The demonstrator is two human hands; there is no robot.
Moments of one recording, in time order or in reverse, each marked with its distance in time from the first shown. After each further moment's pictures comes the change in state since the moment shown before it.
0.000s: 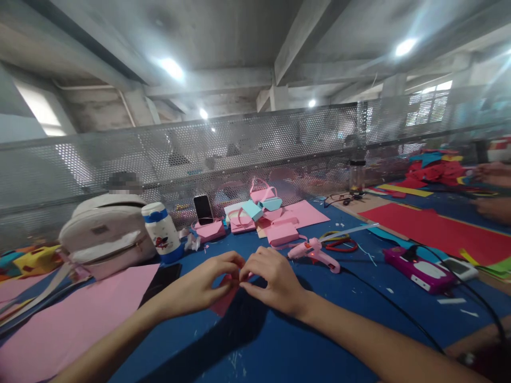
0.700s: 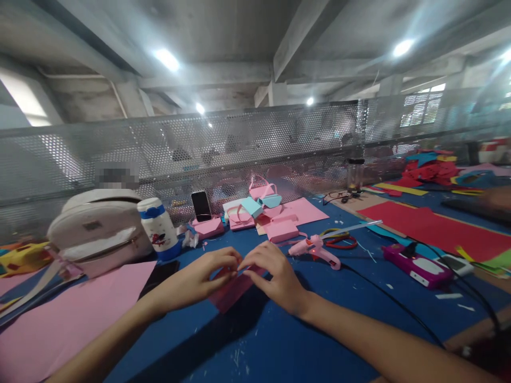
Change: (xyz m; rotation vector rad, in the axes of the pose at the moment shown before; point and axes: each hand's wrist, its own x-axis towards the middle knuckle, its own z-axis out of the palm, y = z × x) left_hand -0.003 -0.015 -0.006 -0.001 0.001 0.038; right_hand 0.000 -0.003 0.005 0.112 0.107 0.070
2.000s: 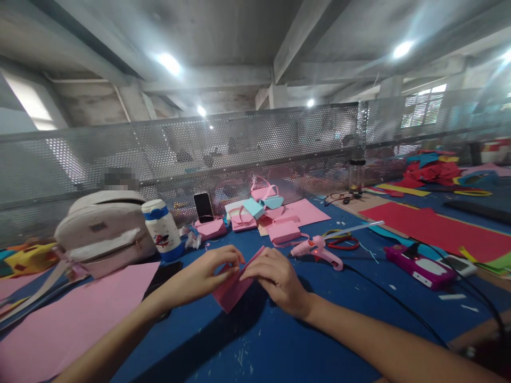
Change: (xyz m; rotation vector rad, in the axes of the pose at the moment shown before) left_hand 0.000 -0.004 0.000 0.007 0.062 -0.045; right_hand -0.005 0.002 0.002 0.022 -0.014 -0.159
